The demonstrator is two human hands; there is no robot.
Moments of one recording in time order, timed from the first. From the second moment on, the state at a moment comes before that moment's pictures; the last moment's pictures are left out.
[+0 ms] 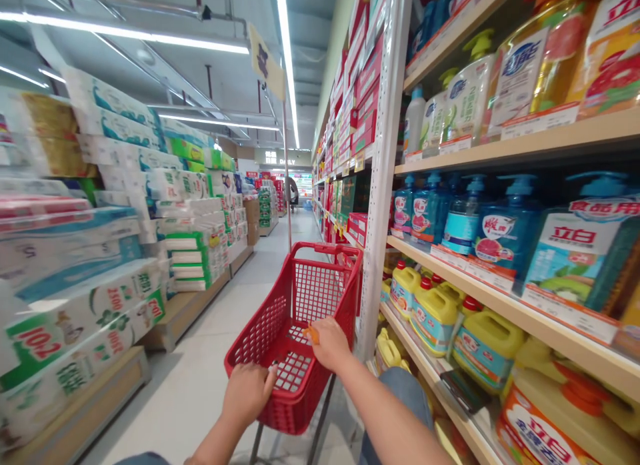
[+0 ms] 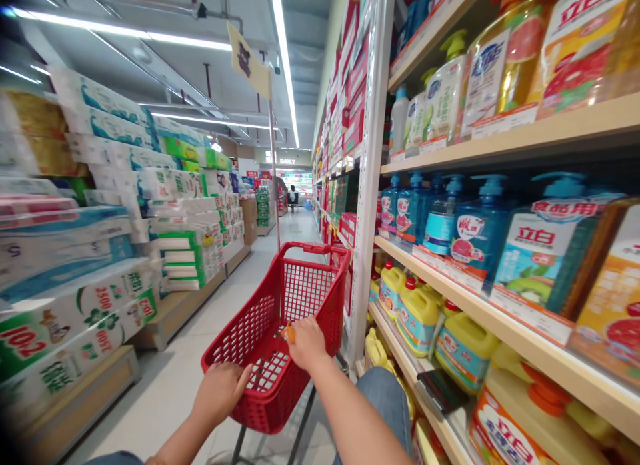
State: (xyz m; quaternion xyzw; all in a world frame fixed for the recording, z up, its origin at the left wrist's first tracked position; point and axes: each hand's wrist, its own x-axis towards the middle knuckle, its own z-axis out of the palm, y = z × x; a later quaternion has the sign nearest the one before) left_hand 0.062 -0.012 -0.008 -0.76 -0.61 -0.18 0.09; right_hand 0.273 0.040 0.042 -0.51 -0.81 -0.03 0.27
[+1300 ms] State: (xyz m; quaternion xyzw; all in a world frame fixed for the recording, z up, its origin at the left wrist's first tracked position) left_hand 0.078 0.007 -0.007 -0.87 -0.43 -0.23 0.11; right_hand 0.314 0.027 -0.003 -0.57 -0.77 -0.03 0.30
